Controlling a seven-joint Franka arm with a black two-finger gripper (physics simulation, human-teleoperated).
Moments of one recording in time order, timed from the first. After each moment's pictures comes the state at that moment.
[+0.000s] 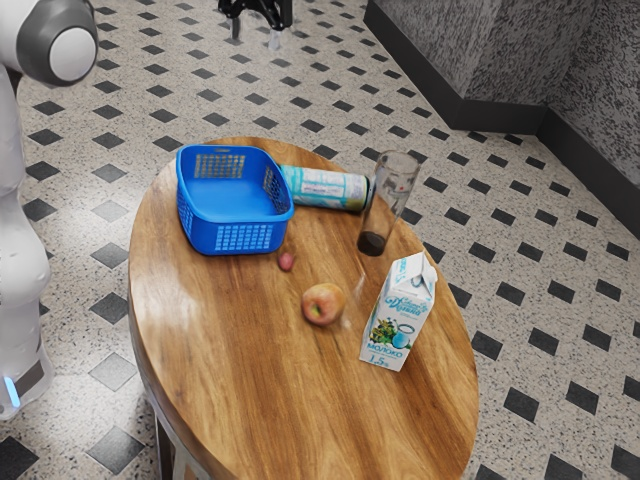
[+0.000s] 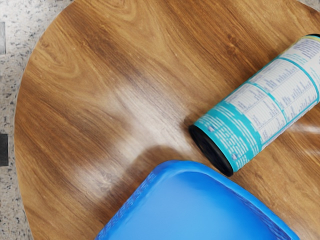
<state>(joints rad) 0.38 -0.02 0.28 -1.38 -0.15 1.35 -0.11</state>
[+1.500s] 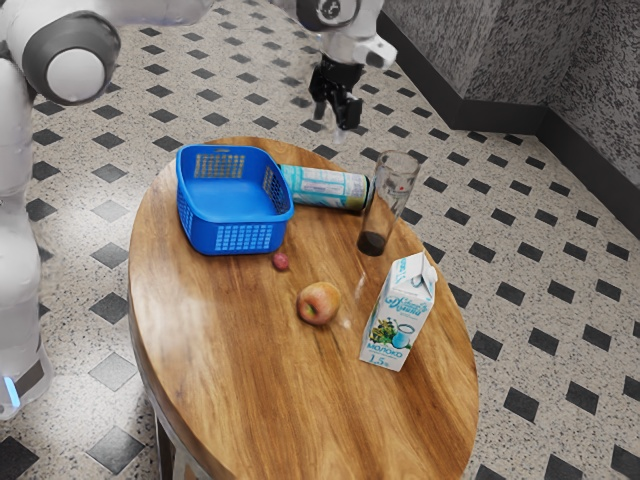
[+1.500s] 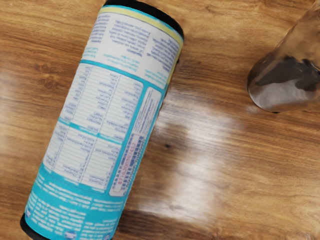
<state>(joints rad) 0.28 0.06 0.05 -1.55 -0.01 1.64 0.08</state>
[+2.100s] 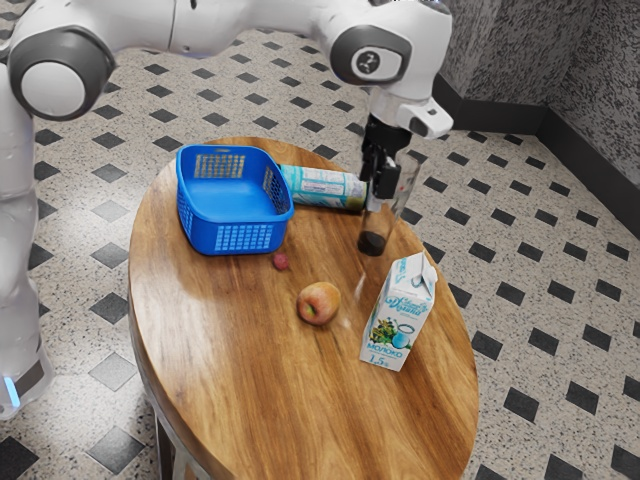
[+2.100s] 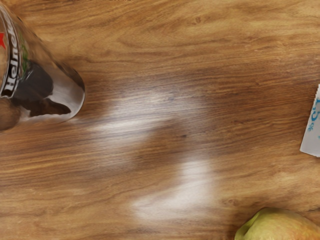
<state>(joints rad) -0.09 0.08 0.06 -1.56 0.00 1.64 0.12</state>
